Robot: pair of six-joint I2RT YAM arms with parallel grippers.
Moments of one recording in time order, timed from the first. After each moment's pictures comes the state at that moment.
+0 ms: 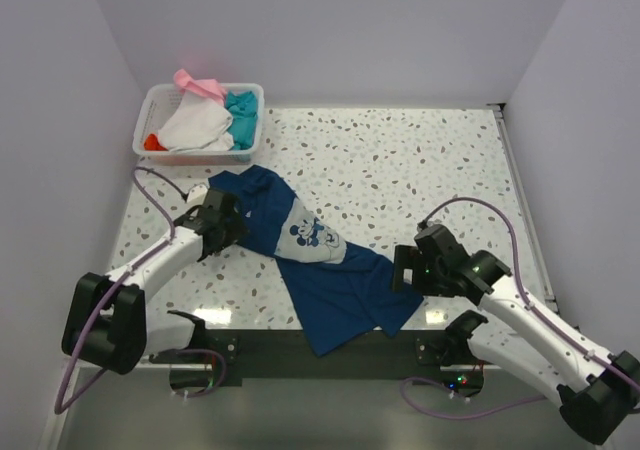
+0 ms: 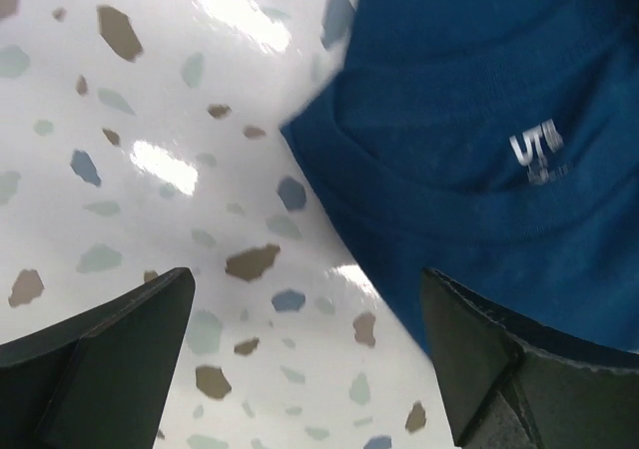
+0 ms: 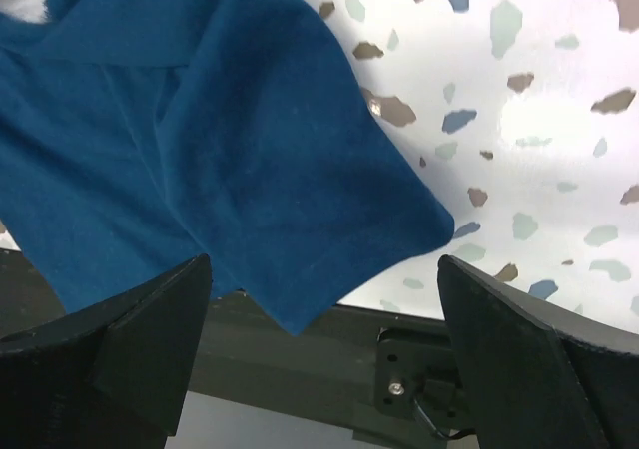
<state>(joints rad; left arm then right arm) -0.33 1.24 0.65 -0.52 -0.41 -0.80 0.62 0.80 0.62 -0.92 0.06 0.68</state>
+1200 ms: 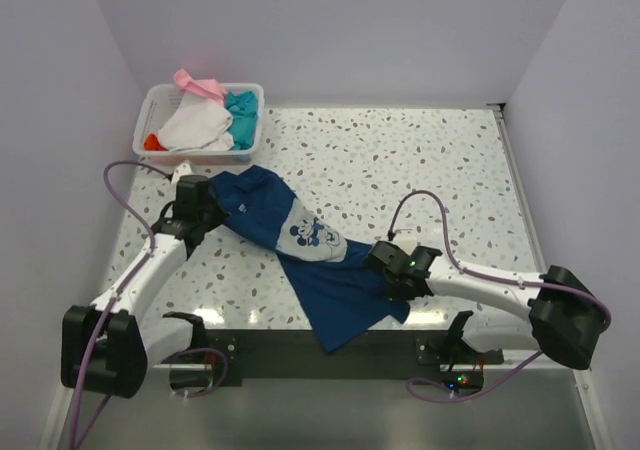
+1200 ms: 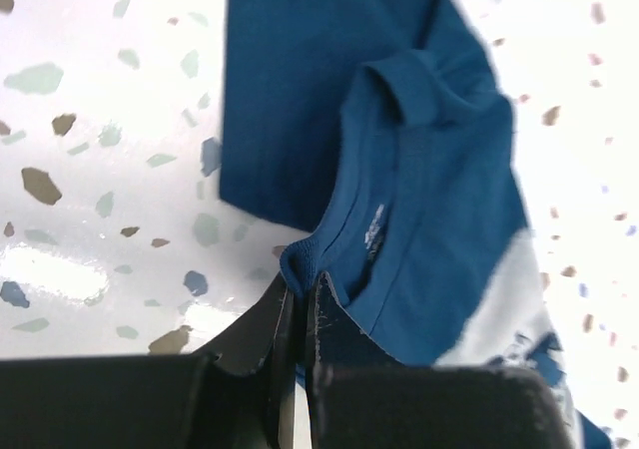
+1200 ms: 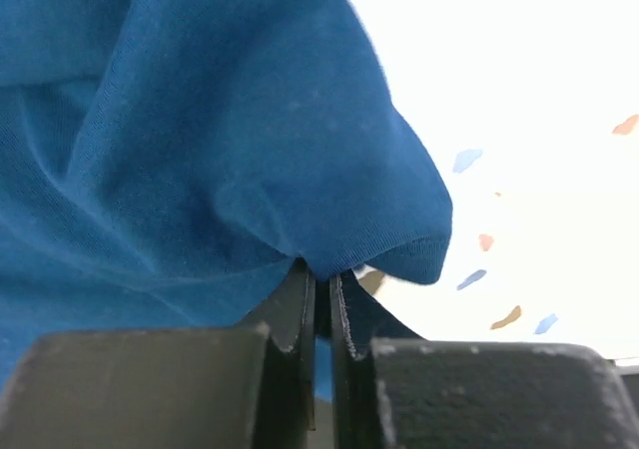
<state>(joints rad) -0.15 1.16 0.66 -0.29 -0.19 -0.67 0.95 1.23 0.61 -0.77 0.36 0.92</state>
